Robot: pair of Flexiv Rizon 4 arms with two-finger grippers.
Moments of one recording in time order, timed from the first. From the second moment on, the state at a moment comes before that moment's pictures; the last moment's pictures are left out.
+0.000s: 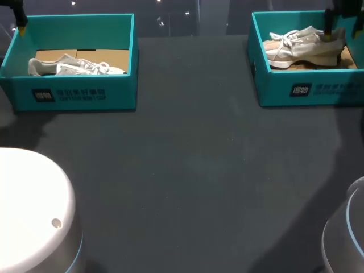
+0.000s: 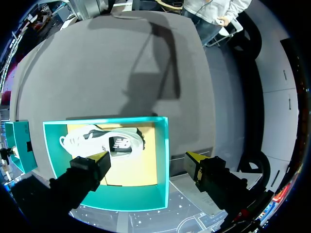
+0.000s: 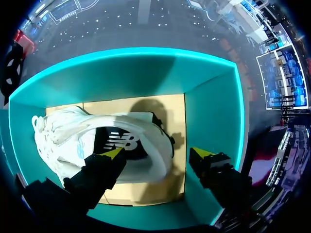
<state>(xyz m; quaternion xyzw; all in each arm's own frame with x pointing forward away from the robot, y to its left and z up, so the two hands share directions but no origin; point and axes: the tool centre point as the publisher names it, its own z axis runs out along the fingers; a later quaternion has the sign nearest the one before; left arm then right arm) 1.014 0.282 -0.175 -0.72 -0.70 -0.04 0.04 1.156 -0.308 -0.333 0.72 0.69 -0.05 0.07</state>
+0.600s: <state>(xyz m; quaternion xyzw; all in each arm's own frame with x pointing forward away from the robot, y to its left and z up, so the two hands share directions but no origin) 1.014 0.282 -0.175 -0.72 -0.70 -0.04 0.04 1.152 -0.309 -0.365 0.72 0.69 -0.04 0.03</state>
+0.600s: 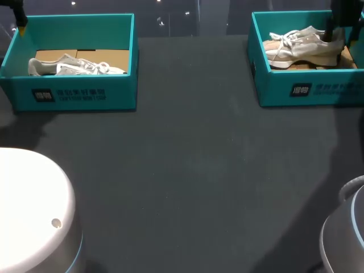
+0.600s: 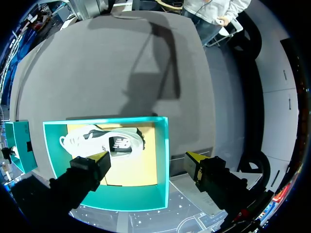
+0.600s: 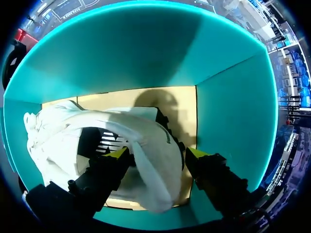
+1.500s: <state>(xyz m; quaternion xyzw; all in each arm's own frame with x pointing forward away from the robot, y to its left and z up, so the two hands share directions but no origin) 1.014 0.282 -0.175 -0.72 -0.70 -0.04 0.04 1.149 -0.317 -0.372 0.73 0.68 -0.05 0.02</state>
